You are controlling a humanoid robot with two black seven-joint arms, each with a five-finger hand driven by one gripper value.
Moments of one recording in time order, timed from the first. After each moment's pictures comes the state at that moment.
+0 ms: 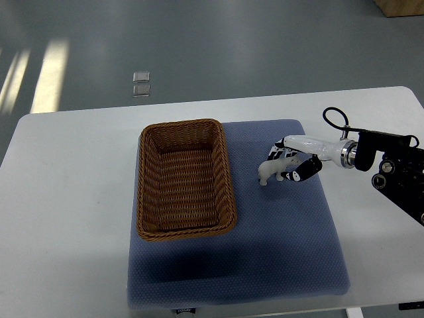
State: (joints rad) left arm 0.05 0.00 -0.16 -0.16 0.04 -0.01 0.05; right arm 0.59 -0.43 0.80 1.13 -1.75 0.37 0.14
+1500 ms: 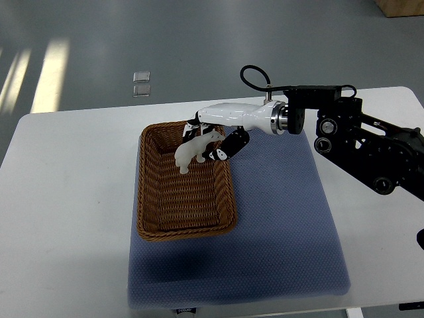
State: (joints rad) left arm 0.05 0.00 -0.16 -0.16 0.04 -0.01 0.05; right arm 0.88 -0.23 0.70 1.23 -1.71 0.48 0.17
